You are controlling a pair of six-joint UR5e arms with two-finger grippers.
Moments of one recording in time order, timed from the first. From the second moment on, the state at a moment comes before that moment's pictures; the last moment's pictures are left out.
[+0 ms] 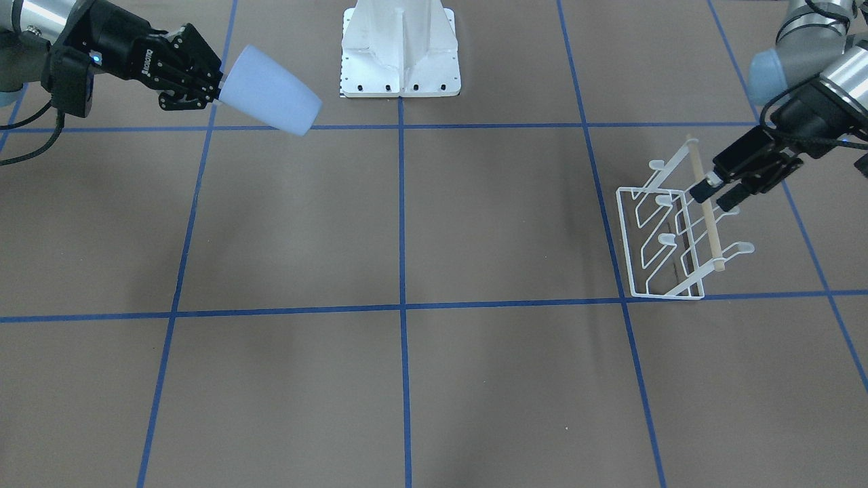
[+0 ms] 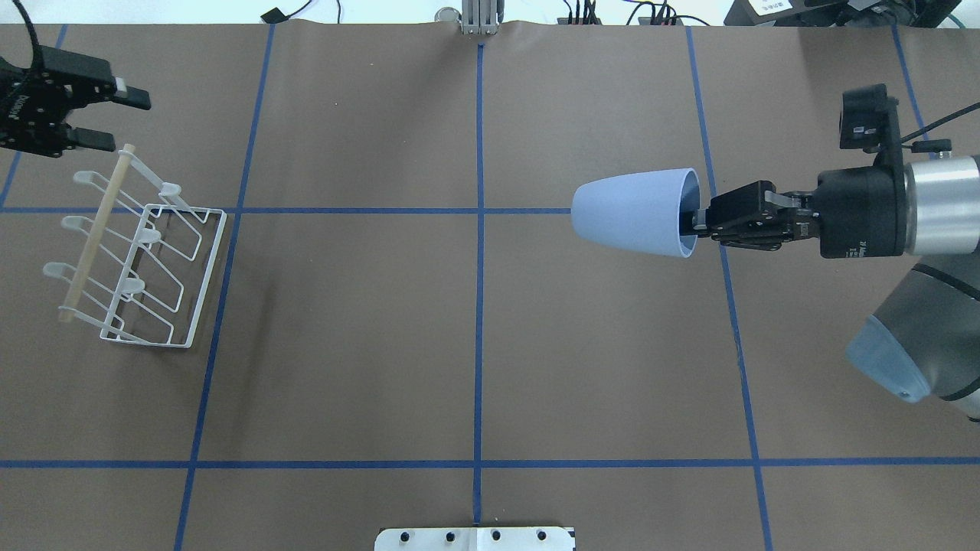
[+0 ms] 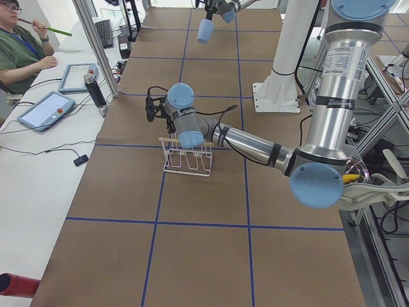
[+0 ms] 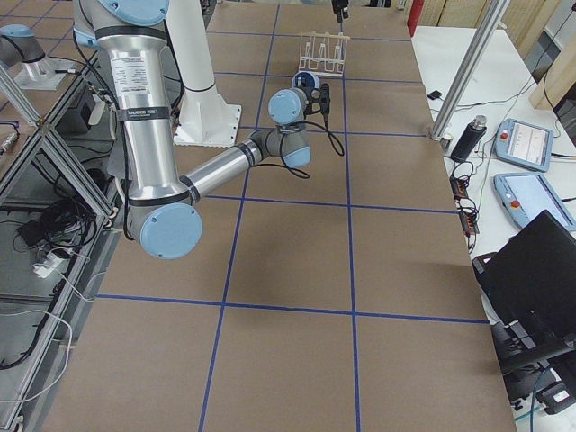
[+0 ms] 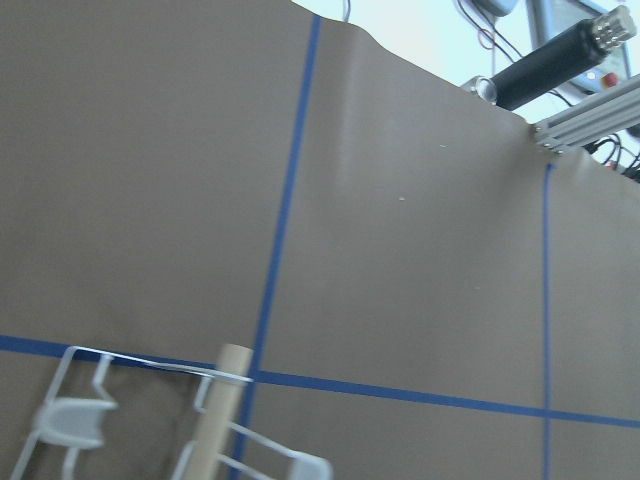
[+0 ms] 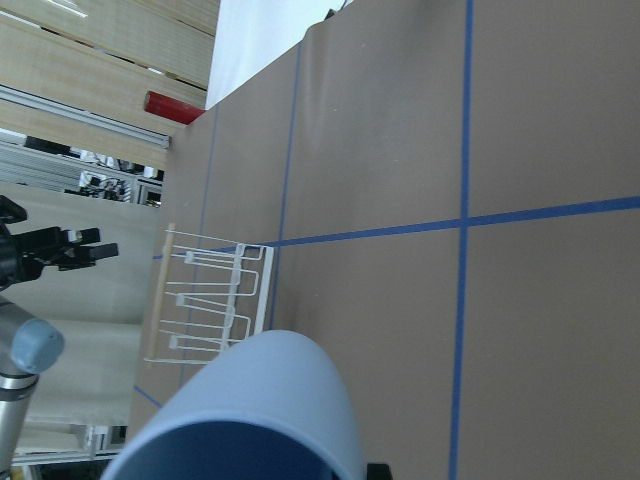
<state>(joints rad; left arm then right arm) -1.15 -1.81 -1.74 -2.57 -2.40 -1.61 0.85 -1.43 1.91 -0.12 2.21 1.74</state>
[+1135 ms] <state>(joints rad) -0.64 -2.03 -1.88 -2.94 -1.88 -2.11 0.71 -1.39 1.91 0.18 2.11 1.82</state>
